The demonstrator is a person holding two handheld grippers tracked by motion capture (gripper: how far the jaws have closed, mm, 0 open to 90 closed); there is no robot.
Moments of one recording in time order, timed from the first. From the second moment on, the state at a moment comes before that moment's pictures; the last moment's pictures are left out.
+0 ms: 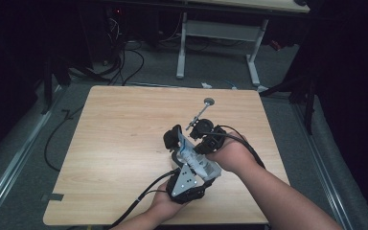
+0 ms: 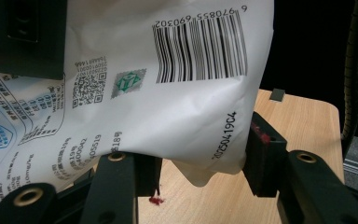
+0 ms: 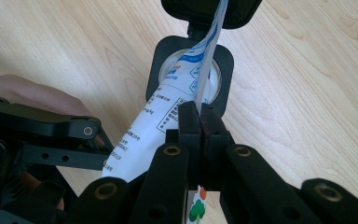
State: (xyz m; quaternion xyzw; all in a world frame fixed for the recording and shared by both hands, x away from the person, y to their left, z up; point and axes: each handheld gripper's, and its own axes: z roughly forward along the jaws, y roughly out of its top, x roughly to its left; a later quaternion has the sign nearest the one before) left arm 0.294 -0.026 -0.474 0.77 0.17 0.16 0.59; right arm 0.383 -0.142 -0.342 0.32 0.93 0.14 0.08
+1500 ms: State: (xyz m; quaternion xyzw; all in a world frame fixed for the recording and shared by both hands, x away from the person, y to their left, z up) left arm 0.295 -0.025 -0.473 0.77 0.17 0.16 0.59; right arm 0.386 -0.141 -0.344 0.32 0.93 0.14 0.08
